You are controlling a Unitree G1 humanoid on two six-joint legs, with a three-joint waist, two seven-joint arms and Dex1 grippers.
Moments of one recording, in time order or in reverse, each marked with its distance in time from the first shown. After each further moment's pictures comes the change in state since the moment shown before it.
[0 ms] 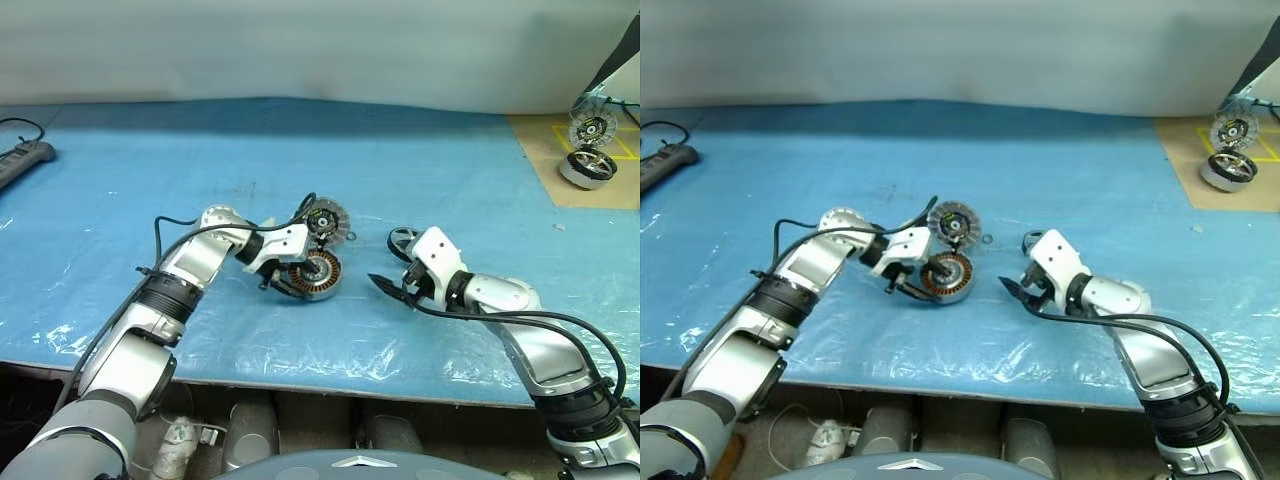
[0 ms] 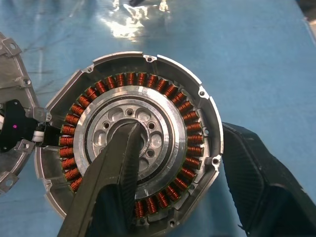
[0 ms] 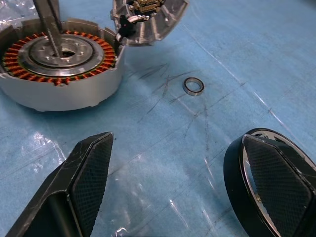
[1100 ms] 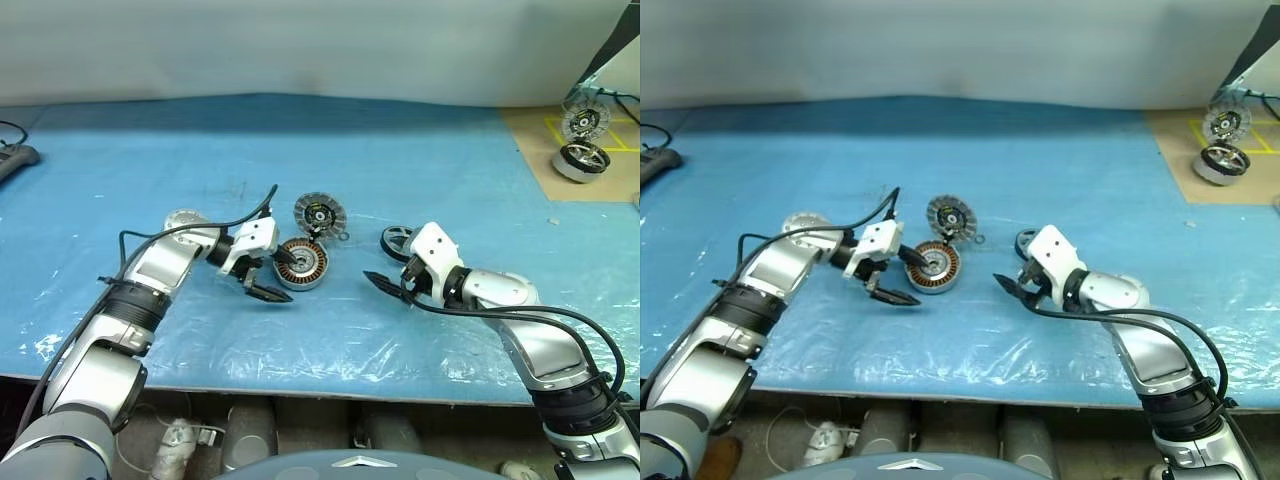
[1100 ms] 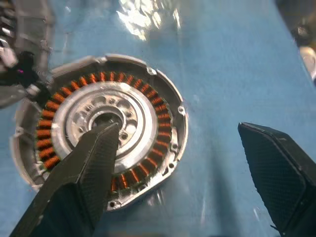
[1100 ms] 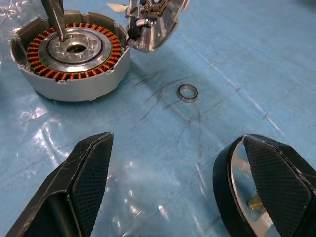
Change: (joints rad) left arm 0.106 0.114 0.132 -0.033 -0.256 -0.005 -0.027; right arm -0.056 0.016 0.002 0.026 0.017 -0.012 0.032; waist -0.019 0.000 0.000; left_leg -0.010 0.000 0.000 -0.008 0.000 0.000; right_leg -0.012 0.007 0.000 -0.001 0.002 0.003
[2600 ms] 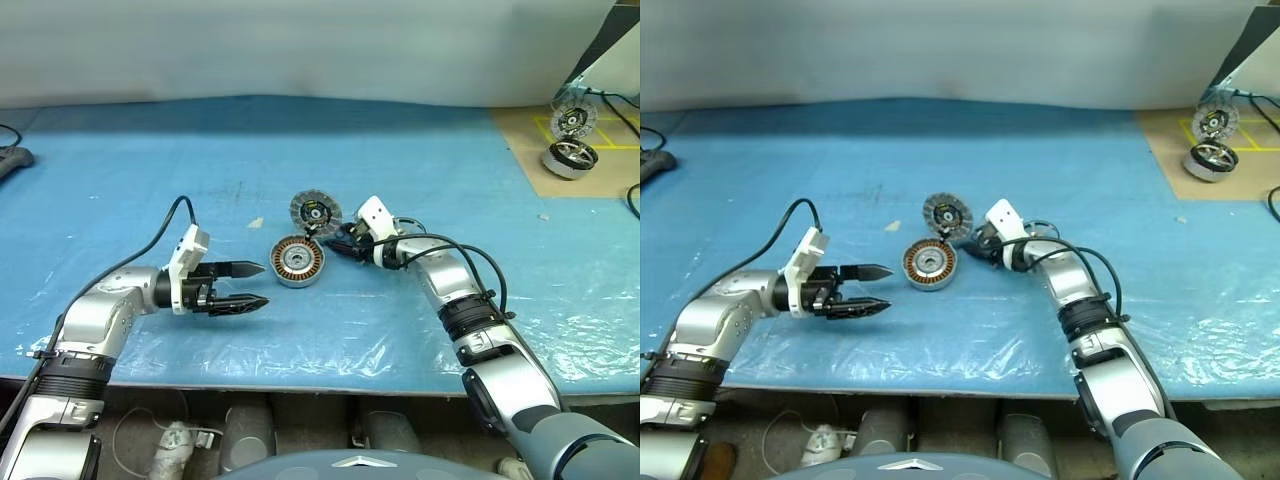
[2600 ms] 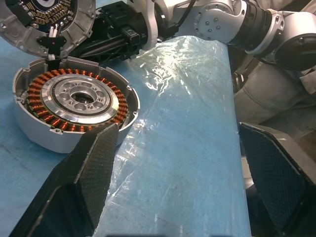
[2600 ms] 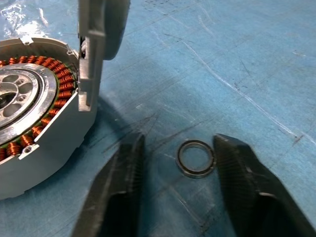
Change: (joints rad) left arm 0.371 0.114 0.239 -0.279 -0.383 0.323 0.092; right arm -0.432 0.316 0.067 0.887 -0.100 -0.336 0.094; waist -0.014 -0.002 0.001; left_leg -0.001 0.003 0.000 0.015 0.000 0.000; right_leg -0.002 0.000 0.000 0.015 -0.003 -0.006
